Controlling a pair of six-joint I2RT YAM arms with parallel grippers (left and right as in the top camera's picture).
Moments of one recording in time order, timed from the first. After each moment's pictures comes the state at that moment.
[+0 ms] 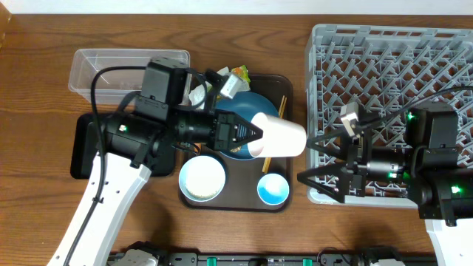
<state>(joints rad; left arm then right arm) -0.34 1.29 1.33 -0.86 1.09 -0.34 0.08 1.00 1.13 -0.97 -1.26 -0.18</state>
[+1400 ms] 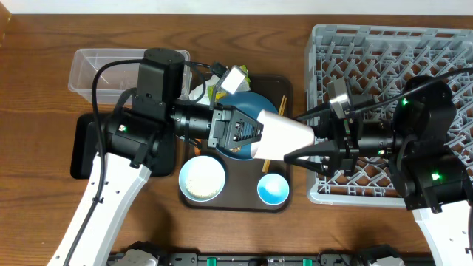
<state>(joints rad) -0.34 1.29 1.33 -0.68 1.31 -0.42 0.22 1.06 1.14 -0.41 -1.33 0.10</state>
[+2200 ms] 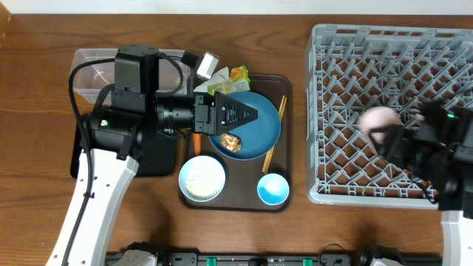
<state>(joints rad) -0.21 1.30 1.33 -0.73 1.22 -0.44 -0.23 1.01 1.14 -1.10 -0.30 0.26</state>
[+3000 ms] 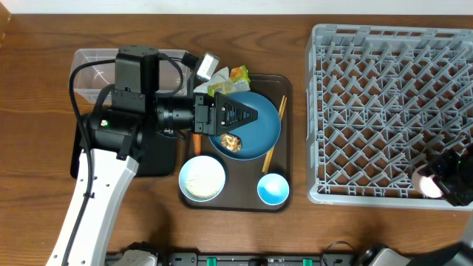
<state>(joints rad) -0.21 1.30 1.33 -0.74 1.22 -0.44 -0.66 1.38 1.14 -1.27 -0.04 0.29</state>
